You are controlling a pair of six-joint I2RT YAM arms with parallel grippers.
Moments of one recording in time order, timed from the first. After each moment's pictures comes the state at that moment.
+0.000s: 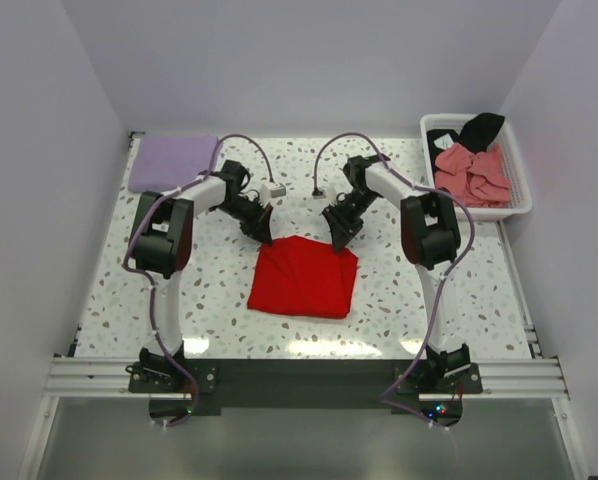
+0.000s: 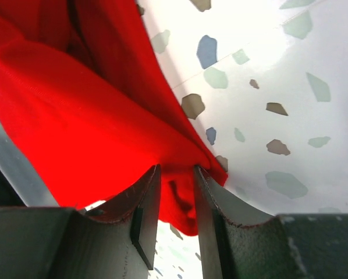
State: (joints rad) left arm -0.25 2.16 1.51 -0.75 0.81 0.58; right arm 0.34 2.35 1.90 -1.24 -0.65 -0.55
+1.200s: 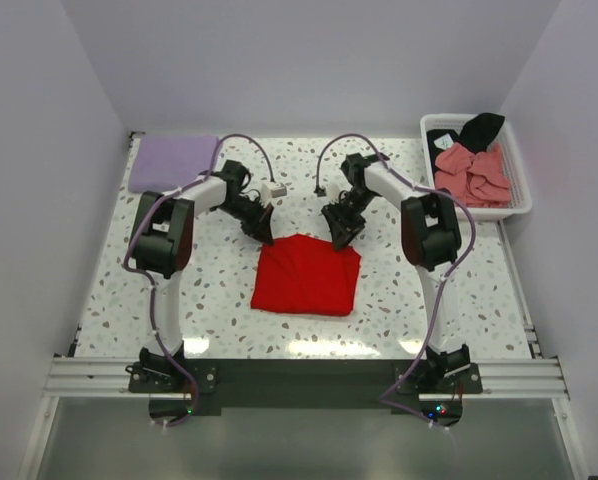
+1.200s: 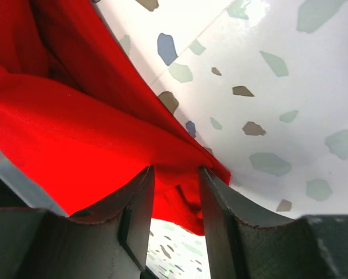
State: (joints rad) left arm -0.25 2.16 1.51 -0.74 0.82 0.59; right arm 0.35 2.34 1.89 -1.20 -0.54 -0.36
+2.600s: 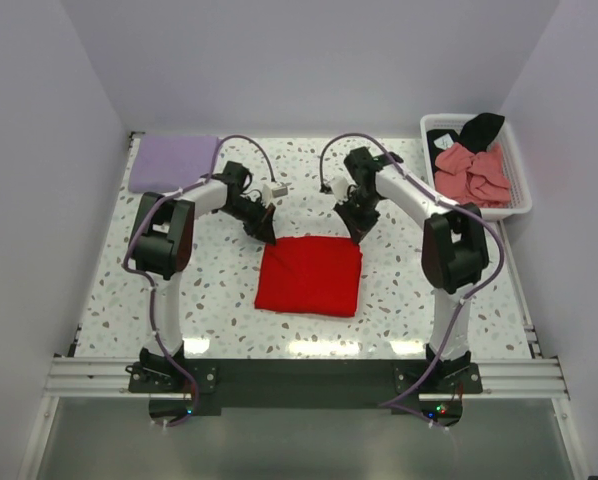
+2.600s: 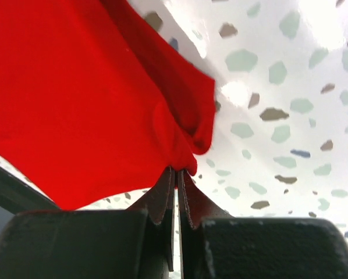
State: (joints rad) left arm -0.26 2.15 1.47 -0.66 0.83 0.53; right arm 0.40 2.04 1.71 -1.14 -0.25 -0.36
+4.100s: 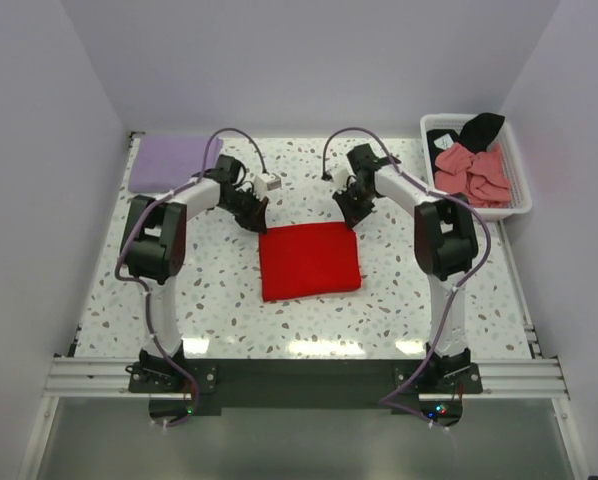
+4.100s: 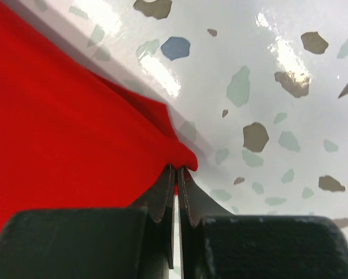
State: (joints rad) left arm -0.24 2.07 1.44 -0.57 0.66 0.47; right arm 0.34 2.15 1.71 -0.85 -0.25 -0.36
